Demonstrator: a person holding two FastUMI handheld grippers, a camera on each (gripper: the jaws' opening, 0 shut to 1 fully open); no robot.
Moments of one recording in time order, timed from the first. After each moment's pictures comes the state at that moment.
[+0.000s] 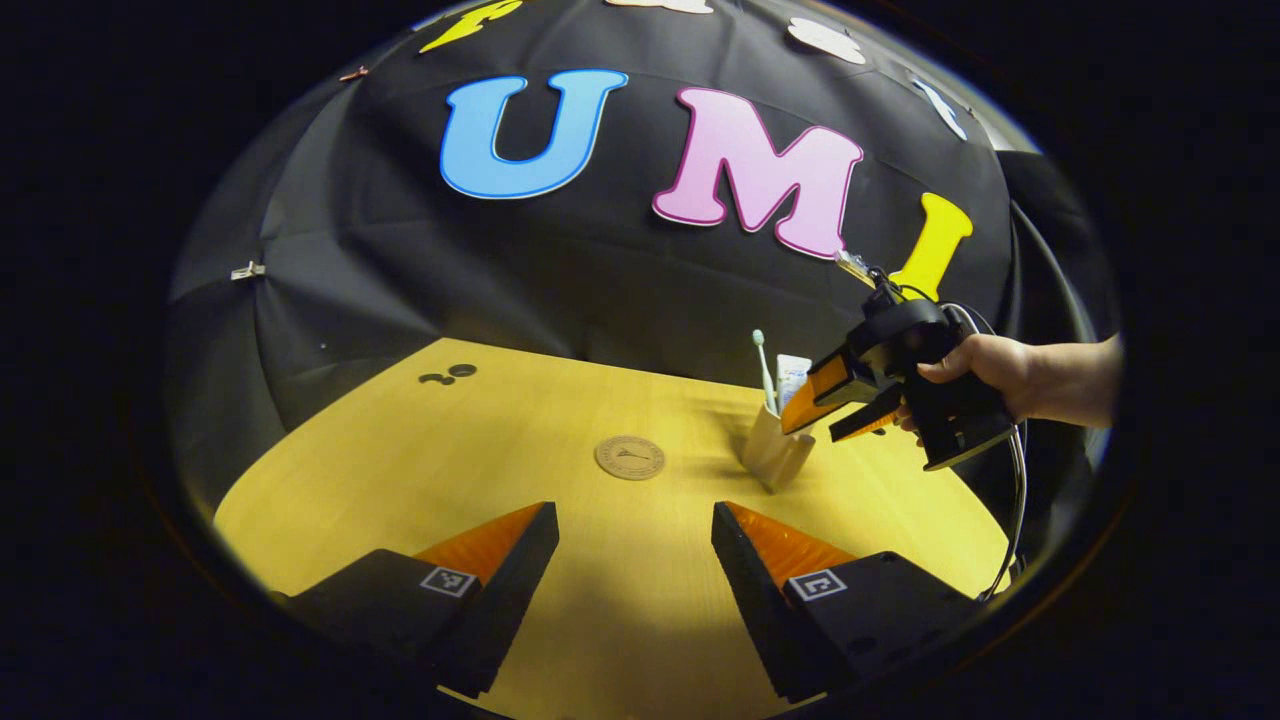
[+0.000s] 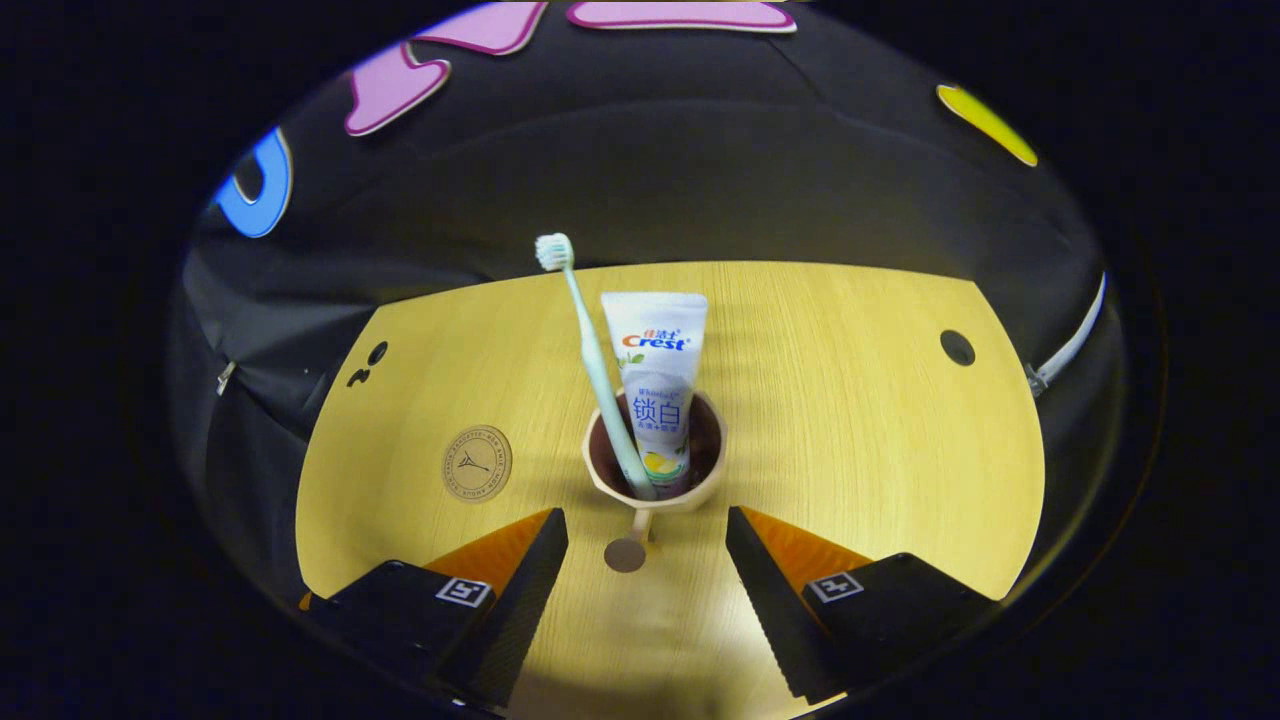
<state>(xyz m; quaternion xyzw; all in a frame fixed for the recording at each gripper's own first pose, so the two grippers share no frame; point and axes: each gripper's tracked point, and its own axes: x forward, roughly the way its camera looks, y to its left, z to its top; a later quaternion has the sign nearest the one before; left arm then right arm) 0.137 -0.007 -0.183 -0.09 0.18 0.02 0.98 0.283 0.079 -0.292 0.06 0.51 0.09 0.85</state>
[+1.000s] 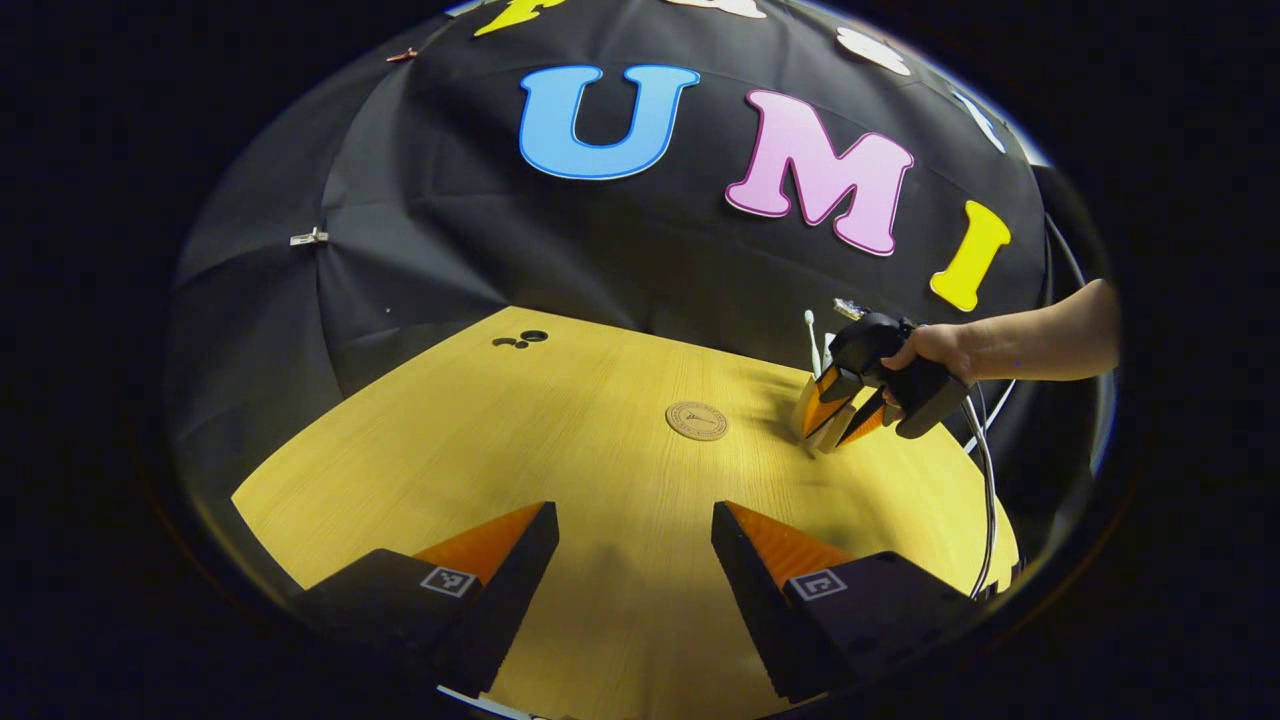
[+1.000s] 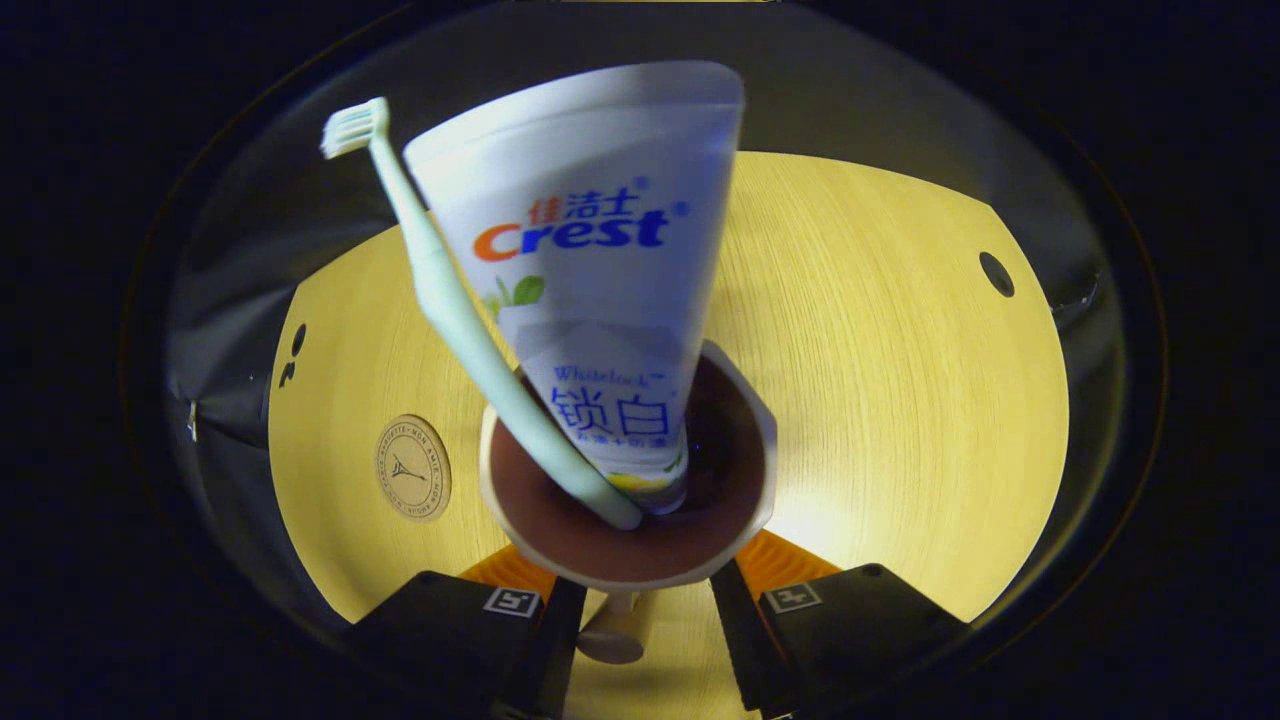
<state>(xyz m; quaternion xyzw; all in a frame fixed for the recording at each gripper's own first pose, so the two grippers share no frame) 0.079 0.031 -0.200 -0.12 0.22 0.07 0.97 0.298 0.090 -0.366 0.06 0.62 0.03 0.79</state>
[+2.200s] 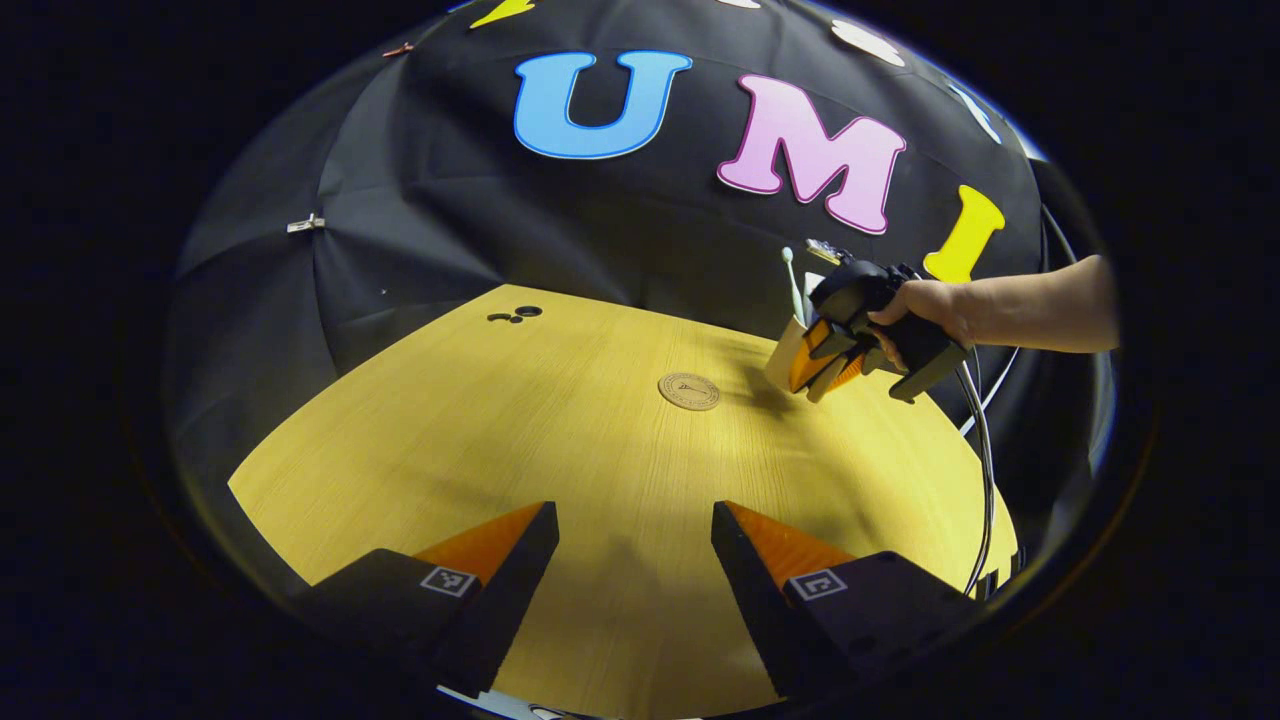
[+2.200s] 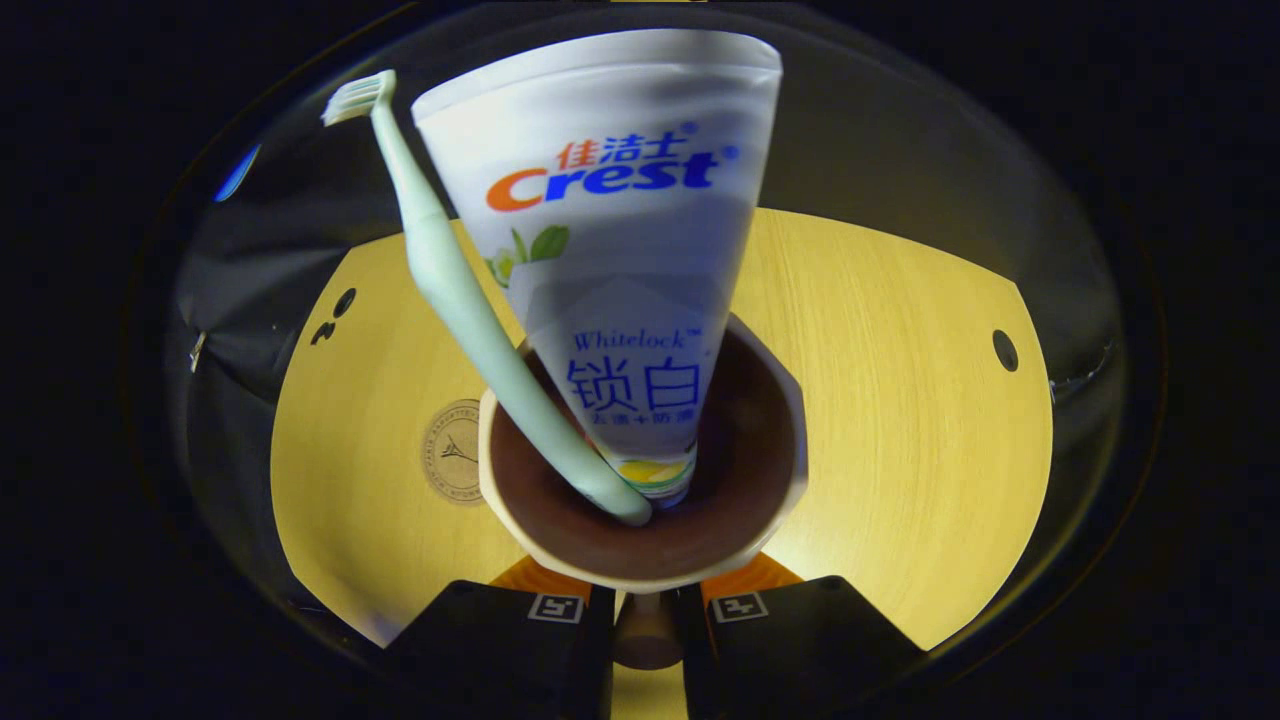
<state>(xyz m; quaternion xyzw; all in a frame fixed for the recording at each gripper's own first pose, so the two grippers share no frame) 0.060 0.021 -0.217 -0.11 0.25 0.06 0.96 0.301 0.137 -0.323 -0.01 0.56 0.10 0.82</state>
